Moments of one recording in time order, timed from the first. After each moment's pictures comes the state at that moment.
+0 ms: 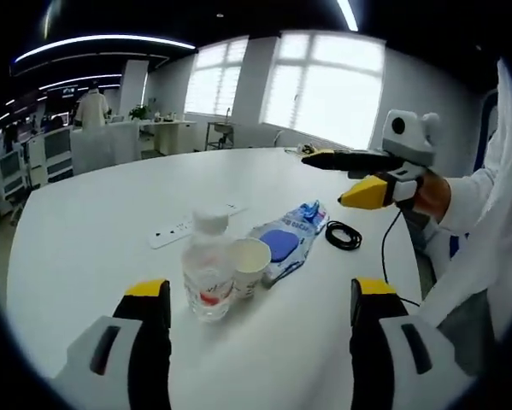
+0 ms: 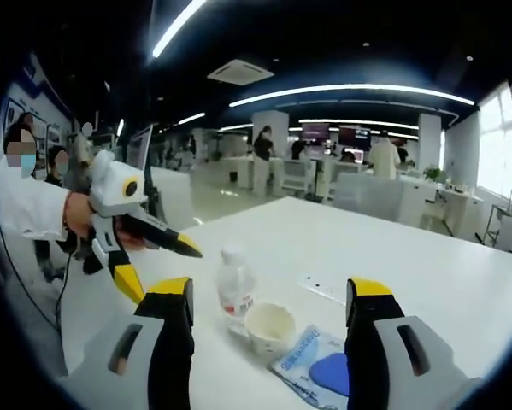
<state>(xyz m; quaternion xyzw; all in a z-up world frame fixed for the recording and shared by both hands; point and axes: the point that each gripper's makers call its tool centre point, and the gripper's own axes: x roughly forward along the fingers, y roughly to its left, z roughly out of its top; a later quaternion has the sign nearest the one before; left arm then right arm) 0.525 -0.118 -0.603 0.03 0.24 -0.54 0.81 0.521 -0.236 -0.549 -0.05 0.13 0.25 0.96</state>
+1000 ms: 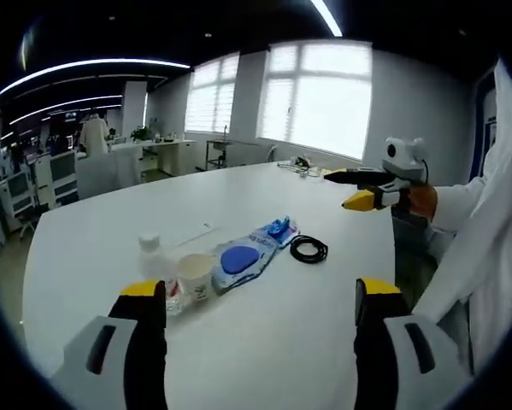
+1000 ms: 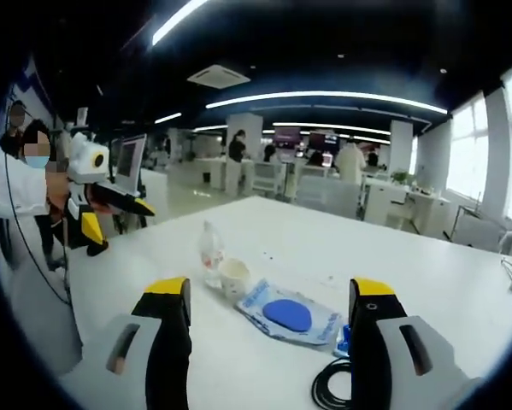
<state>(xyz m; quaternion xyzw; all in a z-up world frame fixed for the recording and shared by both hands) 0.421 -0.127 -0.546 0.04 0.20 -0.53 0.82 0.391 -0.338 -0.520 -0.06 0.12 0.18 0.98</state>
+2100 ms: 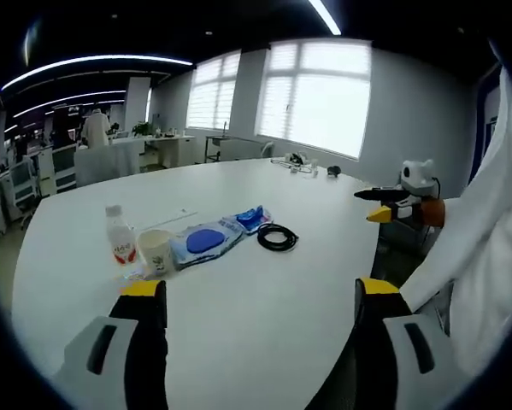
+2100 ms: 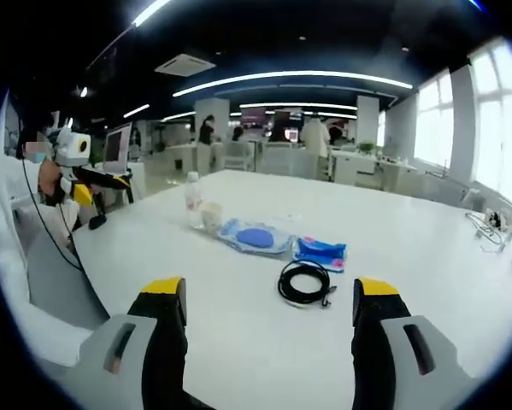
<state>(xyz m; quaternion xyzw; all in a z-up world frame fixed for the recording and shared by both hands) 0.330 -0.140 -0.562 0.03 0.21 -0.52 0.83 0.236 -0.436 -0.579 -0.03 0.18 0.10 0.98</state>
